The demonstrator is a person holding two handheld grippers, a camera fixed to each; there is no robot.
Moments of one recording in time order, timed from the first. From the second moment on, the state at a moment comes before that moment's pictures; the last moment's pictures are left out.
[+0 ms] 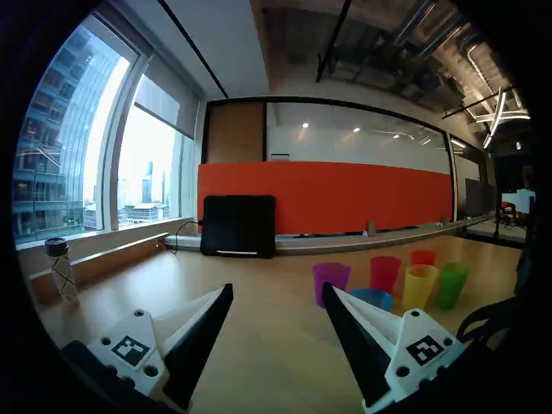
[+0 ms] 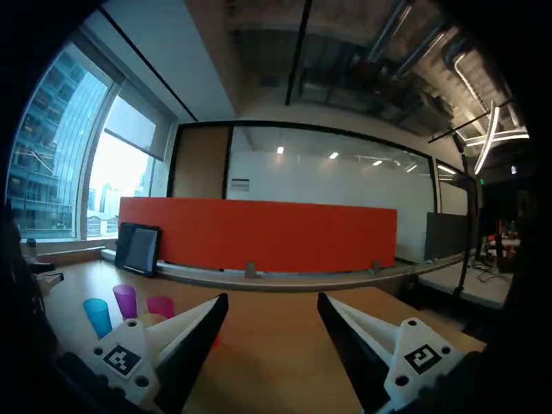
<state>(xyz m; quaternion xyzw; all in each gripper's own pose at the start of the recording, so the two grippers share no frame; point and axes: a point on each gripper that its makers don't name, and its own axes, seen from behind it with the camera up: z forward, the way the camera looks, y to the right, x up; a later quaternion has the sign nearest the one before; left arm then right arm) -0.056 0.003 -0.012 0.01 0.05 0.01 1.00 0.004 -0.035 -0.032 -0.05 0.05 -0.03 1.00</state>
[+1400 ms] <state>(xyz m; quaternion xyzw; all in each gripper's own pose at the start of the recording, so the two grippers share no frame) -0.056 0.002 -0.012 0.01 0.05 0.01 1.00 -0.016 -0.030 -0.010 -0.05 0.08 -0.05 0.99</state>
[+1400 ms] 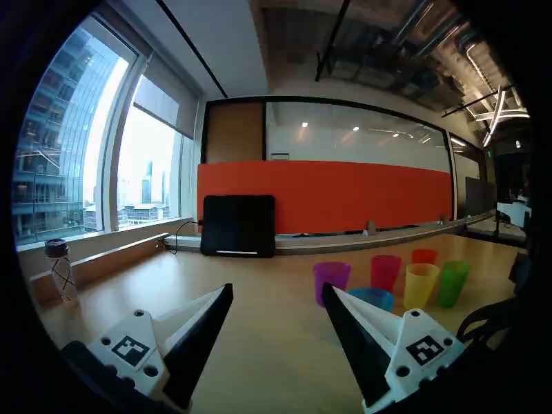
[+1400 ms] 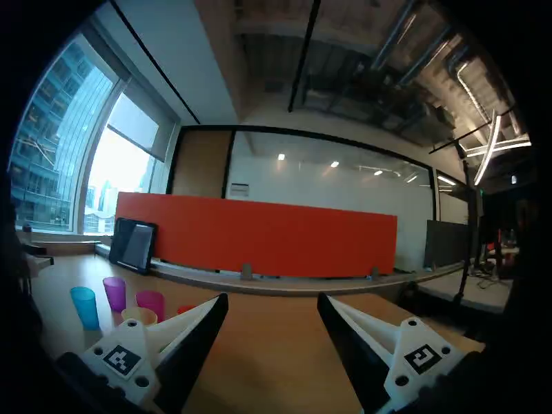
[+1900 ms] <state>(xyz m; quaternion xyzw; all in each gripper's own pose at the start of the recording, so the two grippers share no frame) -0.056 0.002 -0.012 0.01 0.05 0.01 1.00 -0.044 -0.016 -0.009 -0.05 0.07 -0.03 1.00</state>
